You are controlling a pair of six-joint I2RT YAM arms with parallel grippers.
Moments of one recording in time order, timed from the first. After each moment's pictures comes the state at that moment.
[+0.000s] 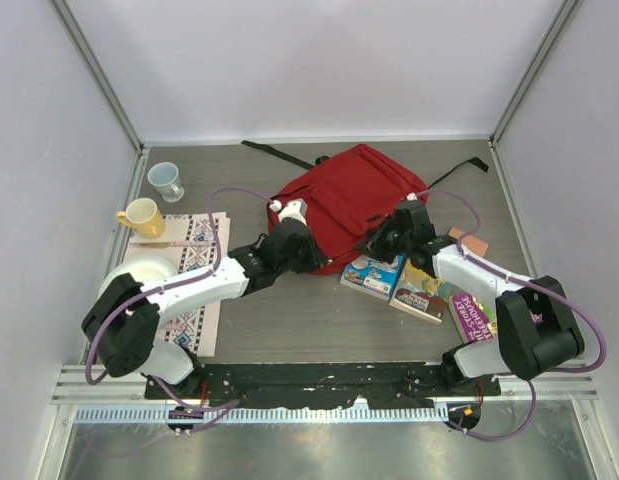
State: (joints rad) left arm -0.86 1.48 0.91 -0.06 -0.12 -0.84; right arm 0.38 1.39 0.72 -0.06 -0.24 1.06
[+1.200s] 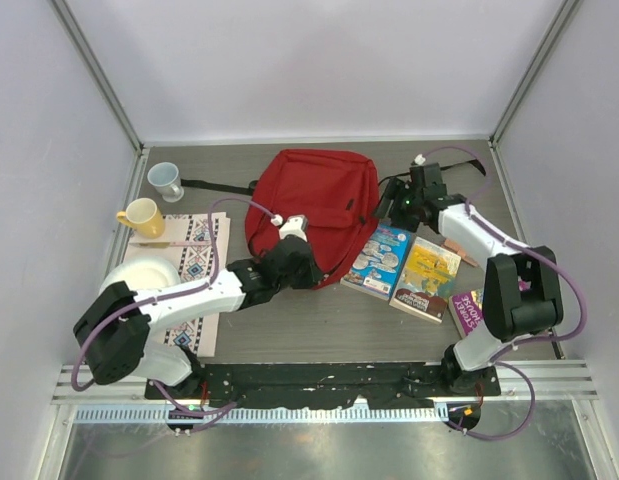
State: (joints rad) left arm -0.94 1.37 0.82 -0.11 -0.20 -0.83; right arm 0.24 1.61 1.10 -0.31 -0.17 0.58
